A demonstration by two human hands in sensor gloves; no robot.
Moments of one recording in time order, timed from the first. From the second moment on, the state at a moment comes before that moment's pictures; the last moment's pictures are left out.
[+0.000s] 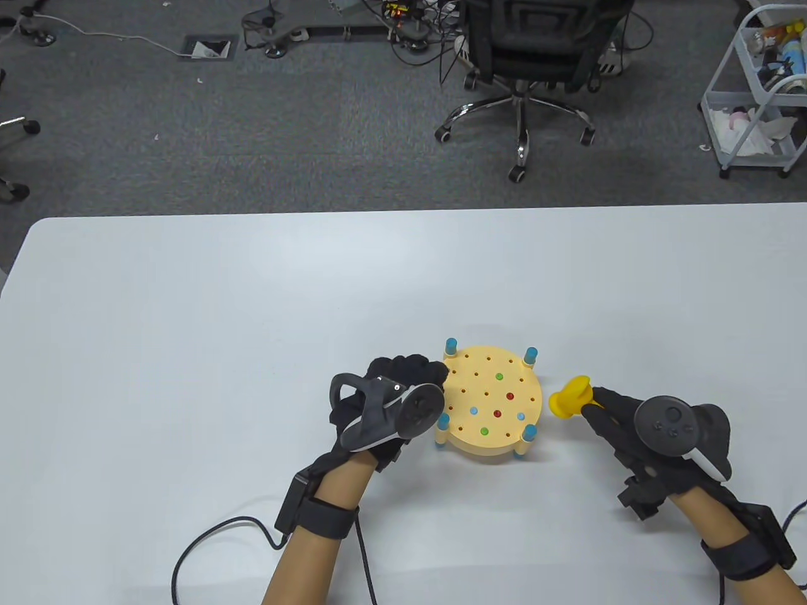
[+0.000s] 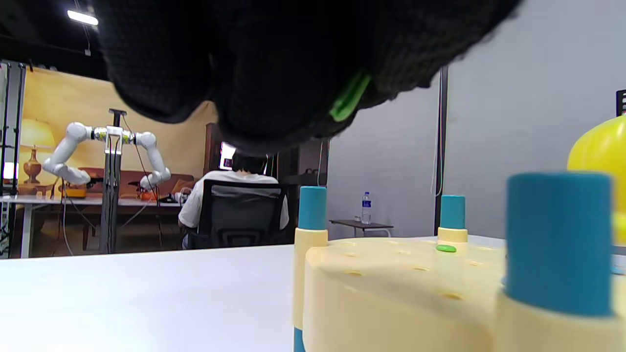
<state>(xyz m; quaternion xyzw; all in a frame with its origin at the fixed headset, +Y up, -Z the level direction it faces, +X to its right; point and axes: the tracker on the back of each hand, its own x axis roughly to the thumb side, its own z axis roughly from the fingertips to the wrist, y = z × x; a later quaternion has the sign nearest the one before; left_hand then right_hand) -0.046 -0.677 -0.286 0.11 -0.24 0.07 0.96 0.289 -0.717 -0.238 0.08 -0.06 0.97 0.21</state>
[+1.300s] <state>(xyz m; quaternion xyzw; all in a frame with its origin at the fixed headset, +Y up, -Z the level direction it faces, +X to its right) -0.033 -0.707 -0.316 0.00 -0.23 0.10 0.97 0.286 -0.721 -0.239 0.09 -0.04 0.97 0.21</state>
